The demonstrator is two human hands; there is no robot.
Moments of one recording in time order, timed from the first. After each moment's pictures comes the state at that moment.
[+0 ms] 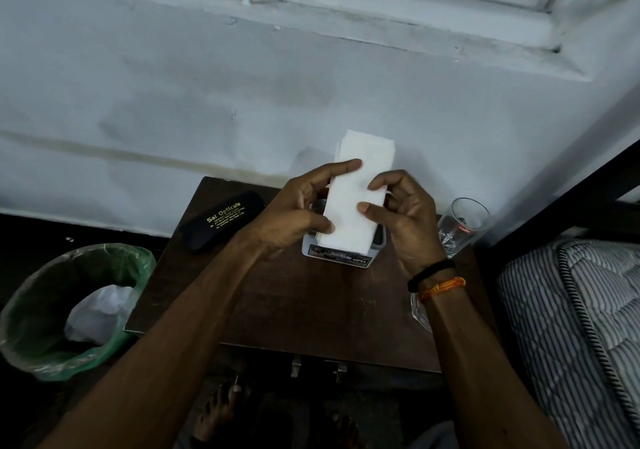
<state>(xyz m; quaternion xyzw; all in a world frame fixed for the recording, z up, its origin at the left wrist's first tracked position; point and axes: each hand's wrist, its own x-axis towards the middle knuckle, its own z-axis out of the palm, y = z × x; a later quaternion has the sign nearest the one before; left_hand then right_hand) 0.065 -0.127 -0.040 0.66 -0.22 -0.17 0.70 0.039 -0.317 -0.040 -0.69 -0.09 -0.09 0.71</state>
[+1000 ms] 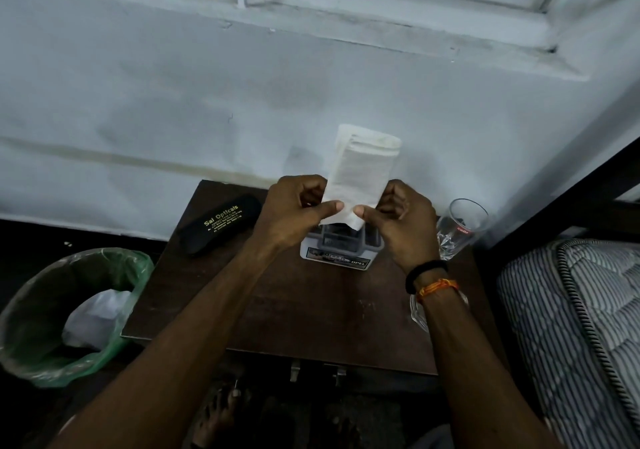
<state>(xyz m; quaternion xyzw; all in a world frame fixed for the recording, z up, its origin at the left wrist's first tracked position) 0.079 -0.134 -0.057 0.78 -0.15 0.03 0.60 0.049 -0.325 -0.054 -0.82 -0.02 -0.16 0.55</state>
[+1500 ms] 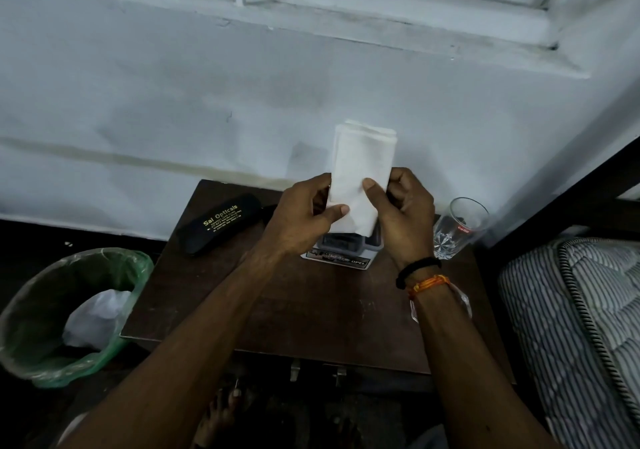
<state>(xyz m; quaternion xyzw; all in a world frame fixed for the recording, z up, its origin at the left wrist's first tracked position) 0.073 -0.148 -0.060 0.80 -0.19 0.04 0.57 0.050 -0.310 -0.046 -0.77 0.01 -0.22 0.60</state>
